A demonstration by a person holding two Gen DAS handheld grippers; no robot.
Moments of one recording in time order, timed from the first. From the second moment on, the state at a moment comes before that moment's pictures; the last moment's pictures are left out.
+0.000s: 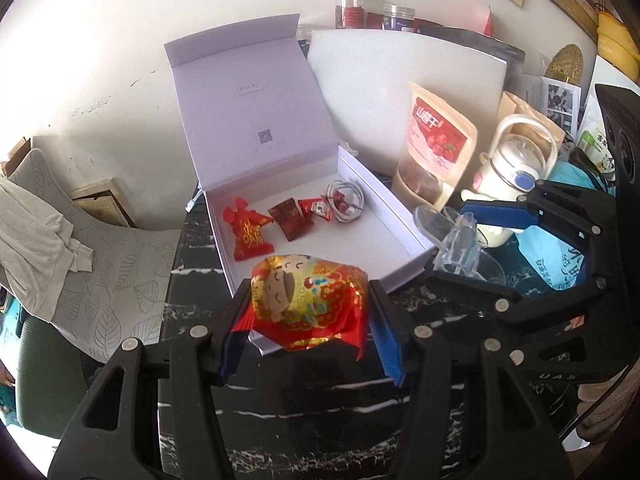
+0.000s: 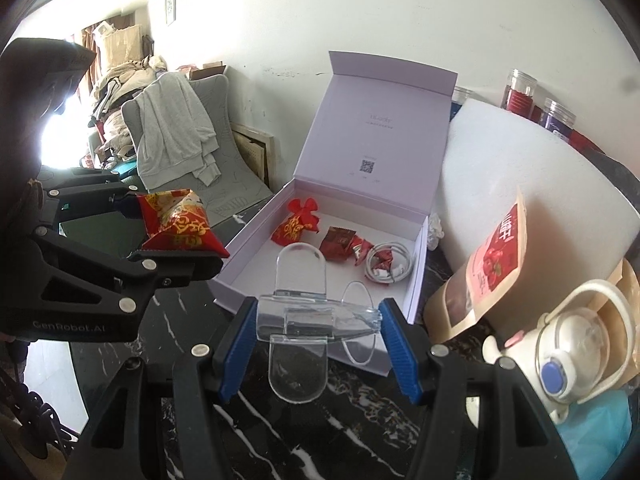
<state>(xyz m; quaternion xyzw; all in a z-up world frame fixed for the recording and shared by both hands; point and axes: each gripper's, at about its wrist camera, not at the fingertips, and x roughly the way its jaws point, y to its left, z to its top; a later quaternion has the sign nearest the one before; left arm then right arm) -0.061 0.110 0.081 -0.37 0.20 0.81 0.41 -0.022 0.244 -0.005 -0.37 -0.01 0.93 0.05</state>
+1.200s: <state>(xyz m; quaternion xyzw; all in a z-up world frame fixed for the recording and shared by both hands) -0.189 0.191 0.048 -0.37 0.24 0.82 0.37 -0.153 0.318 0.002 -0.35 0.05 0.93 0.07</state>
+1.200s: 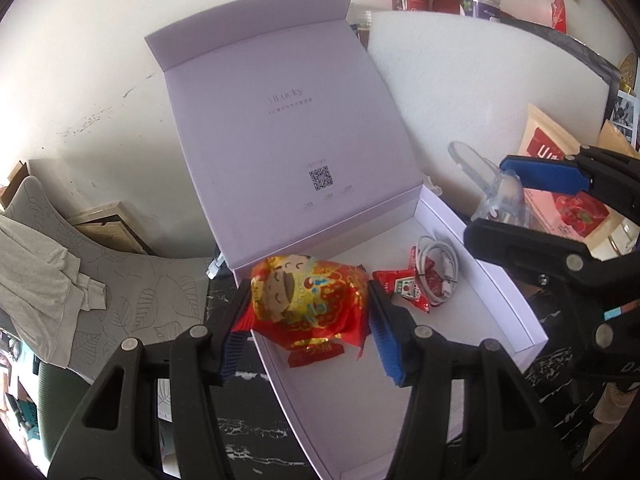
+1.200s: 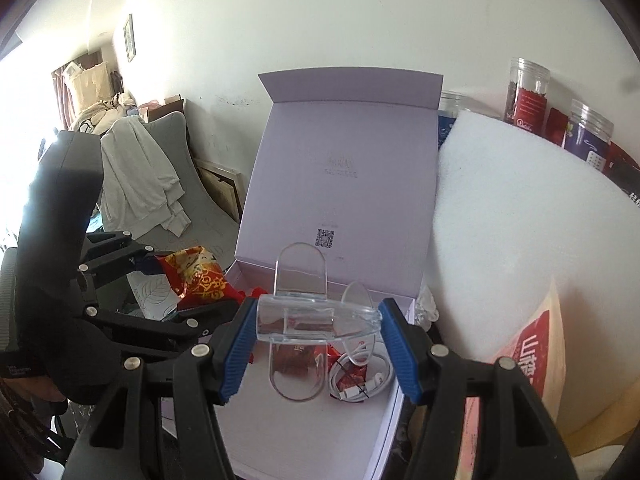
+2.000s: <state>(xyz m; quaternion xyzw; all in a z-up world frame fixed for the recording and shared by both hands) -0.231 0.219 -0.011 -0.41 0.23 0.79 0.39 -0.206 0.340 -0.063 -0.41 0.08 0.91 0.06</state>
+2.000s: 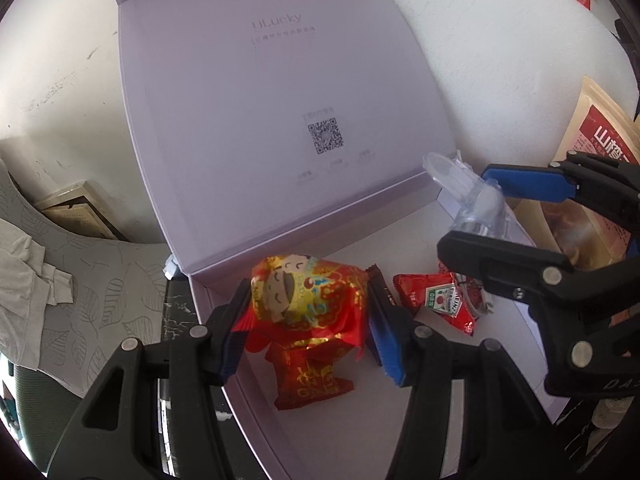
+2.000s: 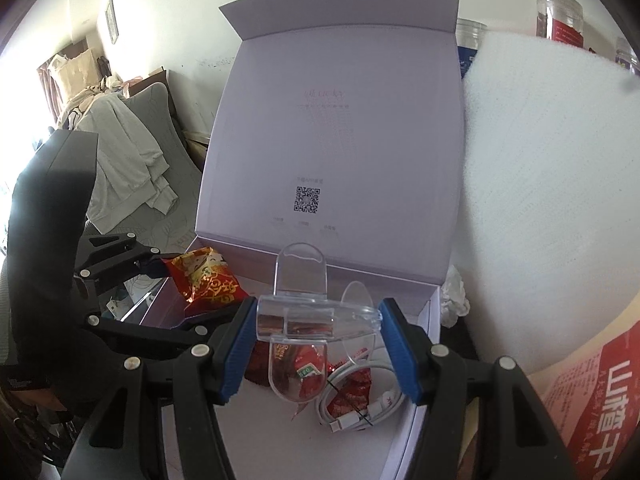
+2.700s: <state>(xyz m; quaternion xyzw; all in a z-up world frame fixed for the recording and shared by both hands) -0.228 0.225 -0.037 -0.45 0.24 0.77 0.39 -0.237 0.366 -0.109 -0.47 0.12 0.87 0.08</state>
